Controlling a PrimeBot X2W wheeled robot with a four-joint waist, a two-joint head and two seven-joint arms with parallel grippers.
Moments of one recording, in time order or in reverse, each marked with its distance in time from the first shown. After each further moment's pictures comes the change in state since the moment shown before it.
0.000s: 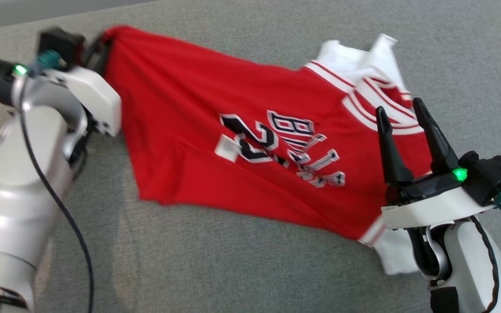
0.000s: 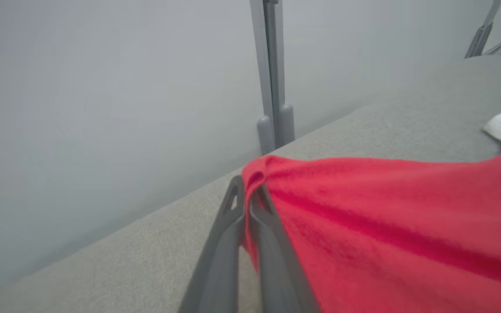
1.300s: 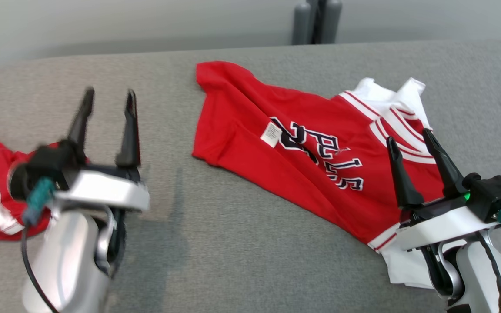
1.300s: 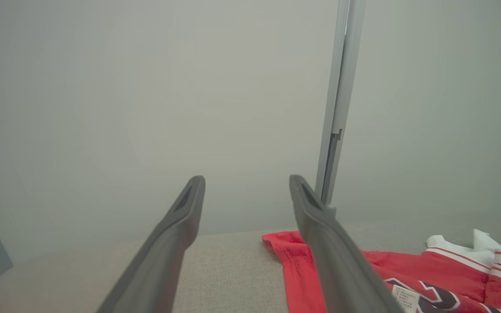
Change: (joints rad) left arm 0.507 -0.067 0.323 -0.608 0.031 0.140 -0.130; right arm 0.057 -0.063 0.002 0.065 0.000 0.000 0.000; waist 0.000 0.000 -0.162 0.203
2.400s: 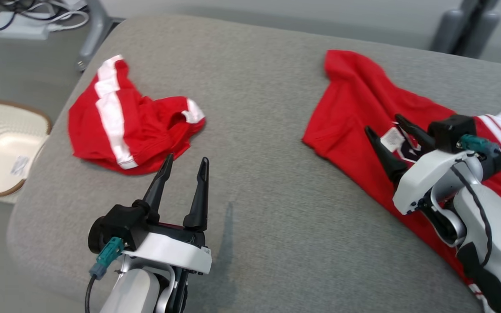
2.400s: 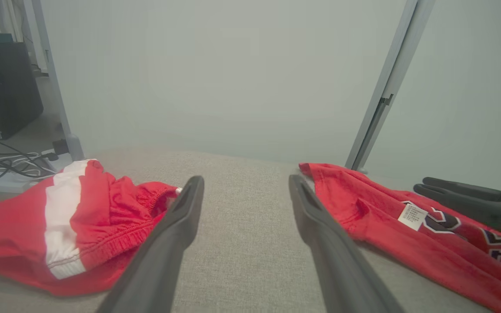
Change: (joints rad) left arm 0.260 -0.154 -0.093 -0.124 -0.015 -0.017 0.000; right arm -0.337 -0.179 0.366 0.343 0.242 0.000 0.193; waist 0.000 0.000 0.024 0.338
